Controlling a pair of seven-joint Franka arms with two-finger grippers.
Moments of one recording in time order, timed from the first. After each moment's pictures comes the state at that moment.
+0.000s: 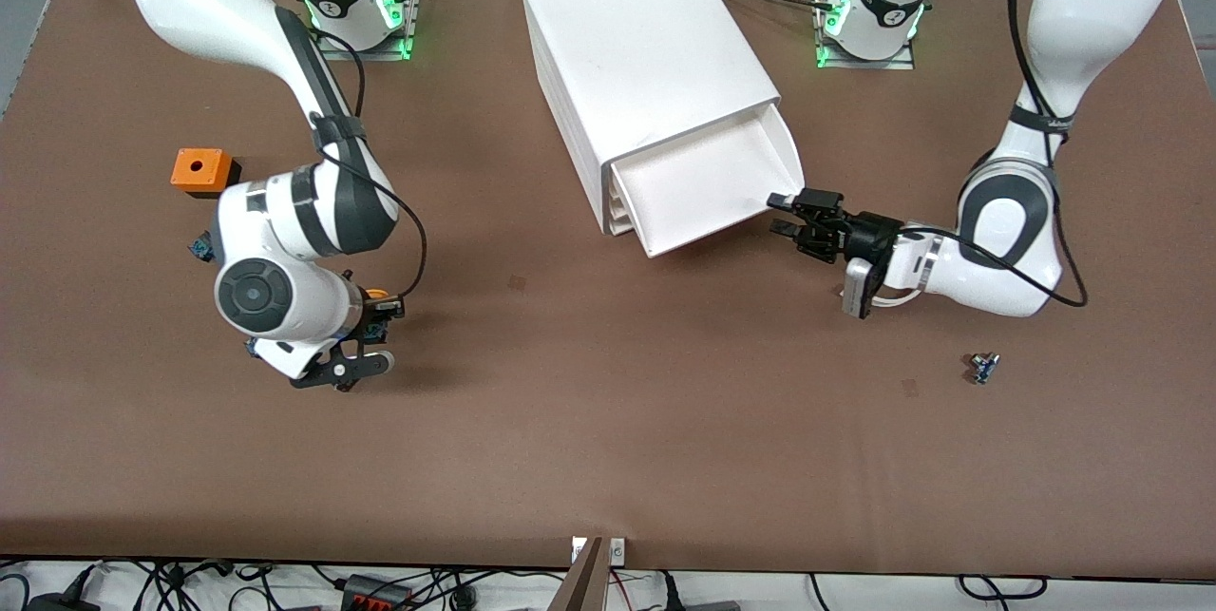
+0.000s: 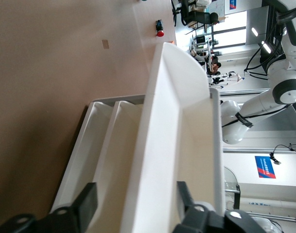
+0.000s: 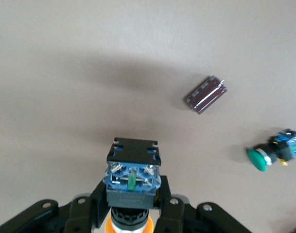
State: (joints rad) left arm 0.13 0.52 -0.20 -1.78 -0.94 1.54 0.85; right arm 0.30 0.67 -0.03 -1.28 -0.02 1.79 0.08
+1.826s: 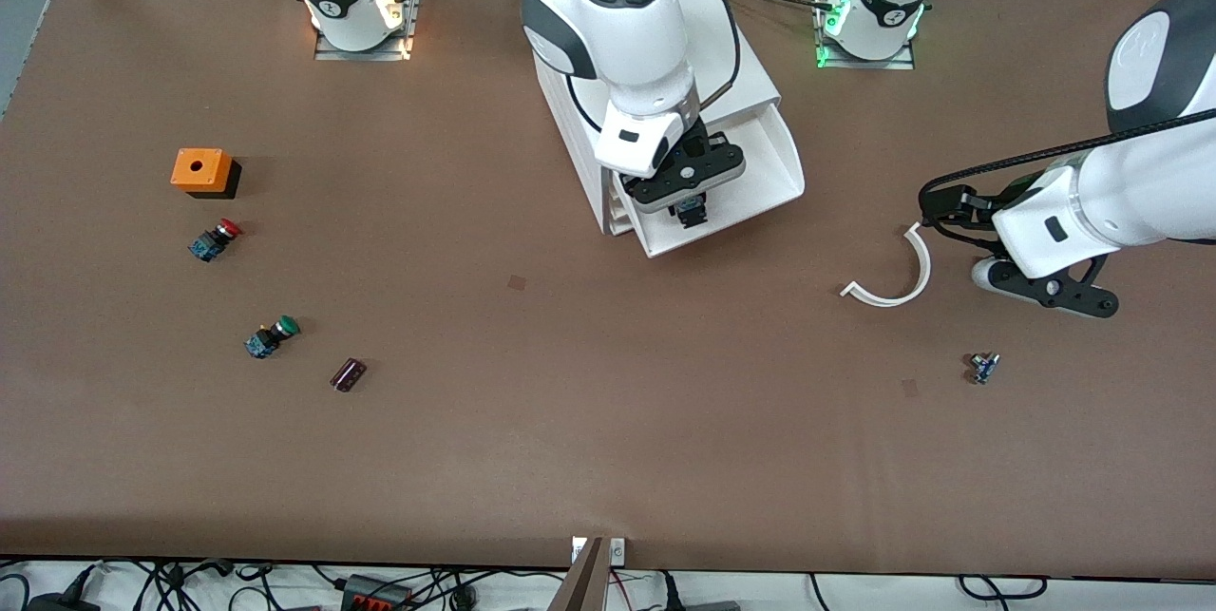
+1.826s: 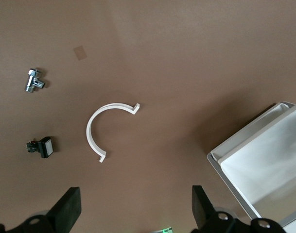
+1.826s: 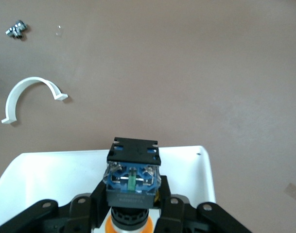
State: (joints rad) left arm 0.03 0.39 -0.19 -1.21 -0.02 1.37 0.06; right arm 0.87 0.73 -0.01 -1.00 0.06 2.01 0.50
